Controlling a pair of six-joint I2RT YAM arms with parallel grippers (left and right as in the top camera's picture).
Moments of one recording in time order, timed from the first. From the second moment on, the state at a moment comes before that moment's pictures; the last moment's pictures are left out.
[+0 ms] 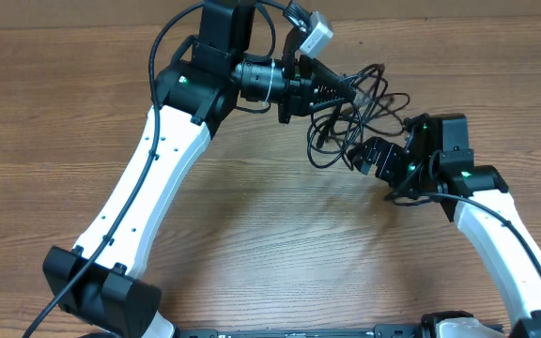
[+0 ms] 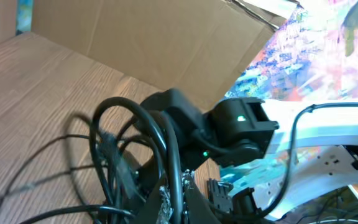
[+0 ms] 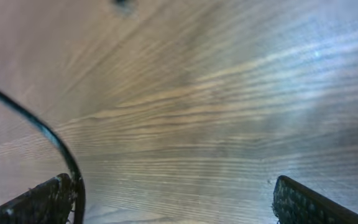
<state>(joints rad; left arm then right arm) -0.41 1.74 1.78 -0.55 1.20 0.00 0.09 1.37 0.89 -0.56 -0.42 0.55</state>
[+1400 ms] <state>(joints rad) -0.56 1.69 1.80 -0.77 0.69 -0.05 0.09 1.37 0.89 -0.58 -0.48 0.55</state>
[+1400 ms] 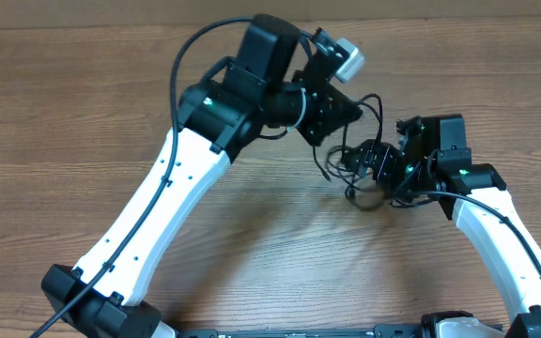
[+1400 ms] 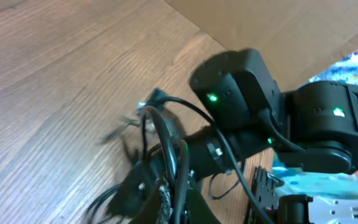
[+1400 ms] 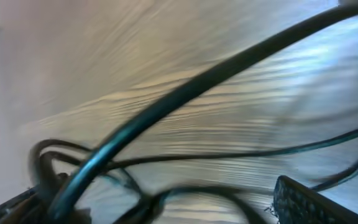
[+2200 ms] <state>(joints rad) 0.04 1.32 1.81 -0.84 0.72 -0.05 0.10 1.37 0.90 -0.63 -0.21 0.57</state>
